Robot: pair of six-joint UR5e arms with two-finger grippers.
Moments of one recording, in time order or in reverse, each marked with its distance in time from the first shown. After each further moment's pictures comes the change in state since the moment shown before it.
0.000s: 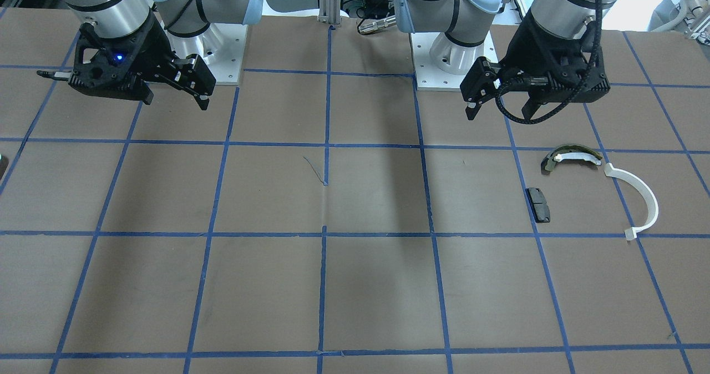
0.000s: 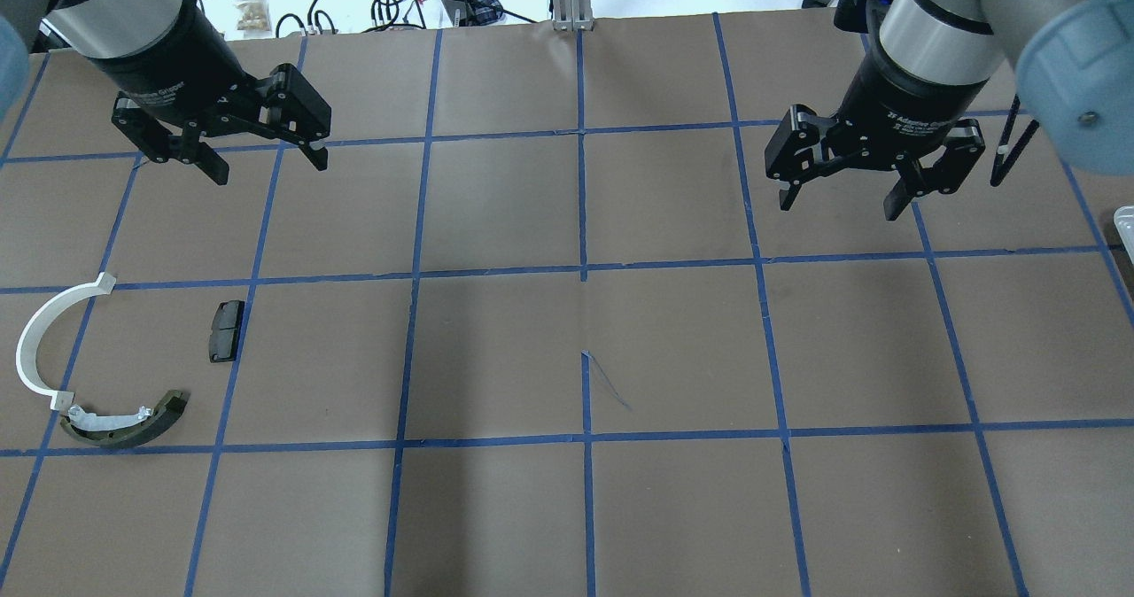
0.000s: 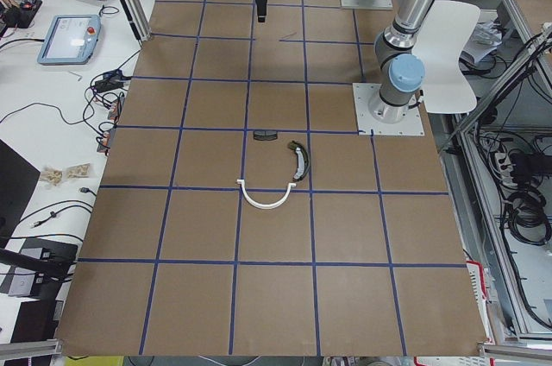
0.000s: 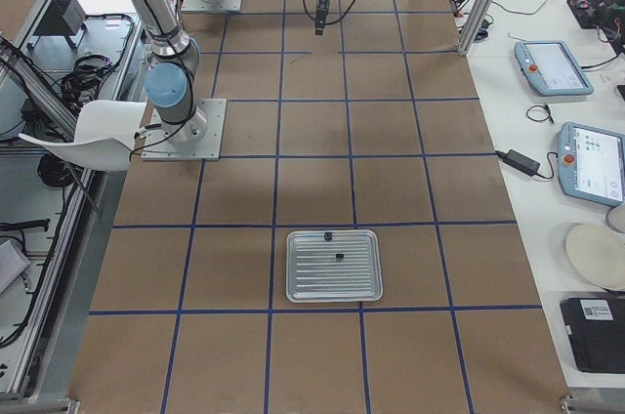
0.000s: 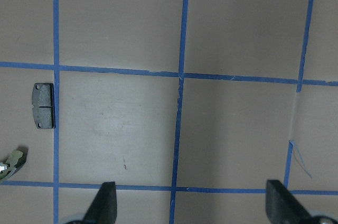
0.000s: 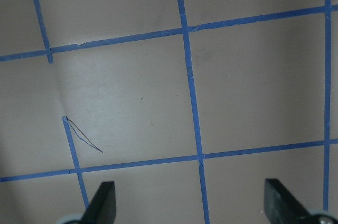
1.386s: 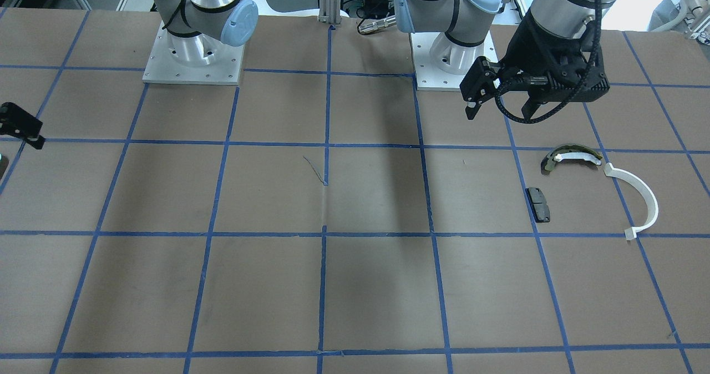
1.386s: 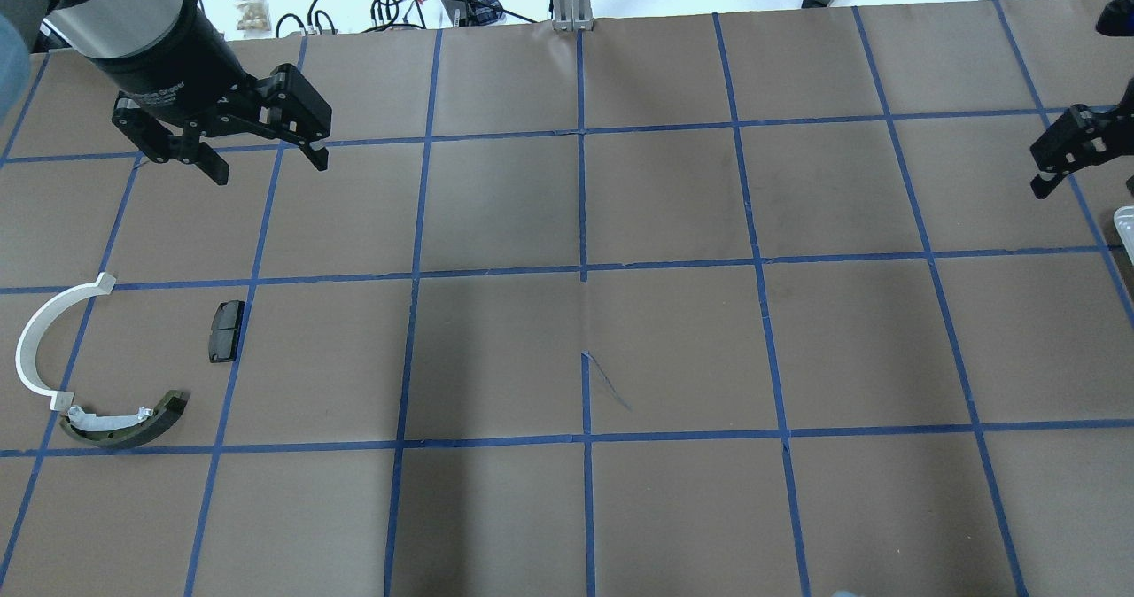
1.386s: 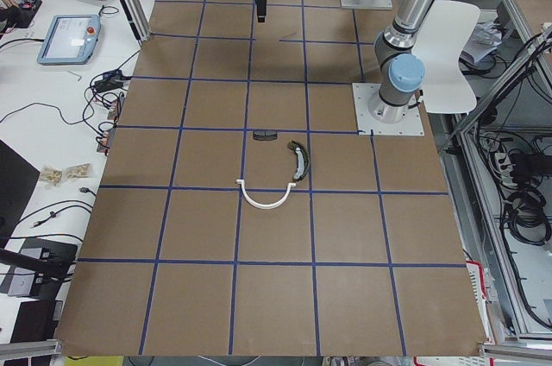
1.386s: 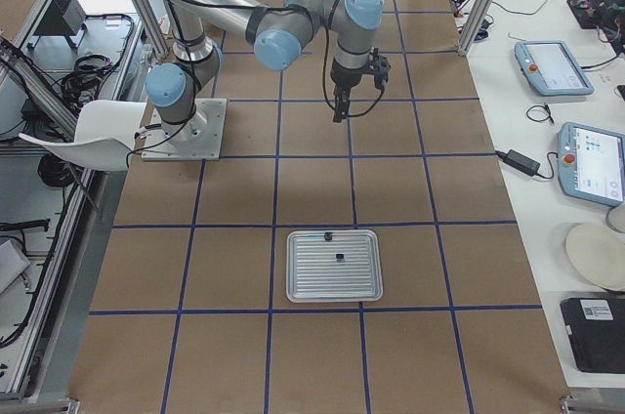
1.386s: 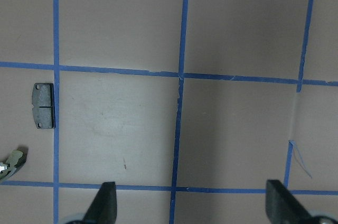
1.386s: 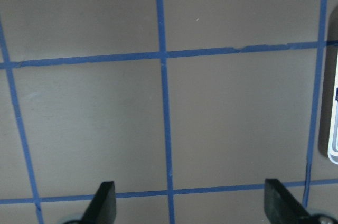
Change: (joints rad) left arm 0.000 0.000 0.000 0.000 0.000 0.000; right arm -0.525 0.156 0.007 -0.169 -0.107 -0.590
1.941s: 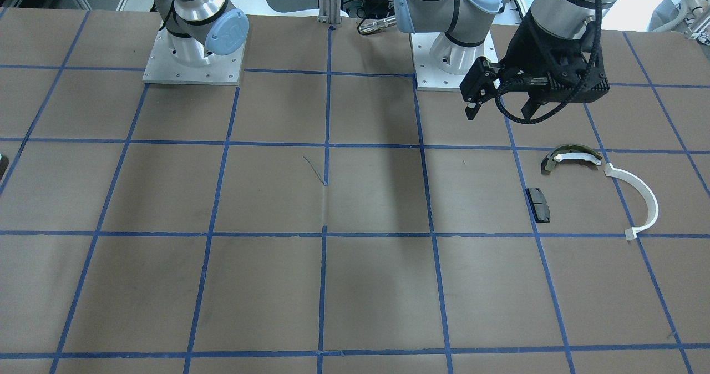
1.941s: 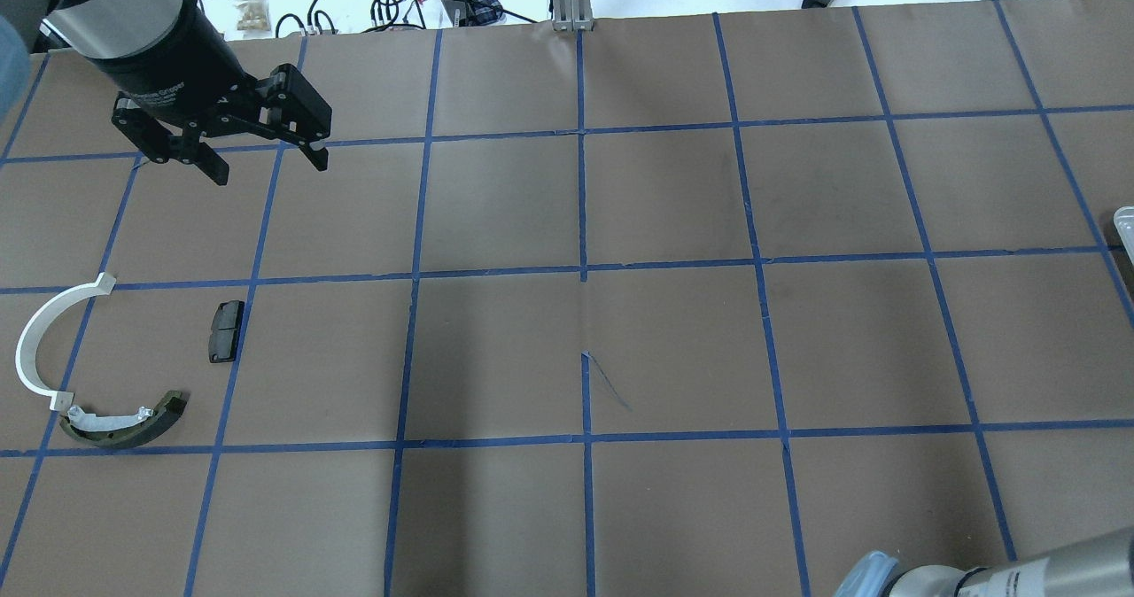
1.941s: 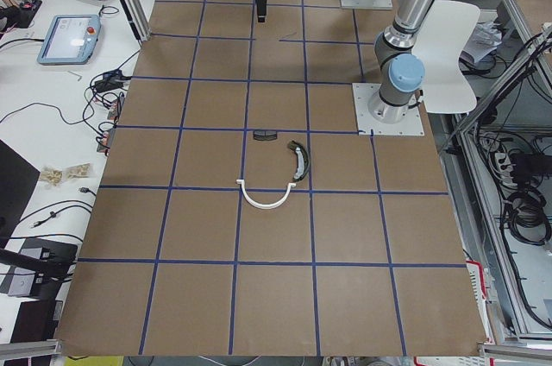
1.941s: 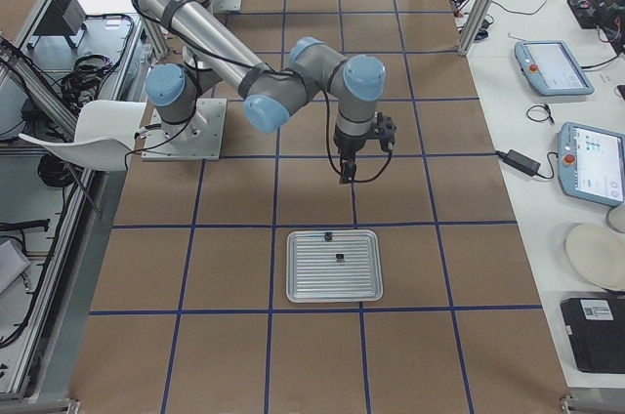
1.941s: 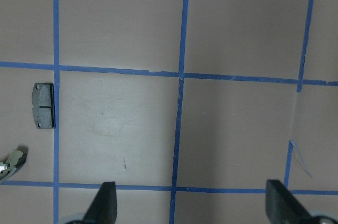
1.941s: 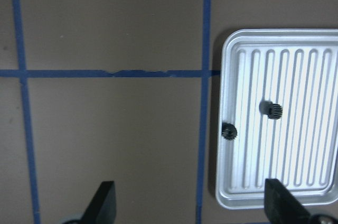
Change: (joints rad) left arm 0.000 0.000 0.000 0.000 0.000 0.000; right arm -0.224 0.178 -0.058 -0.199 -0.017 -0.310
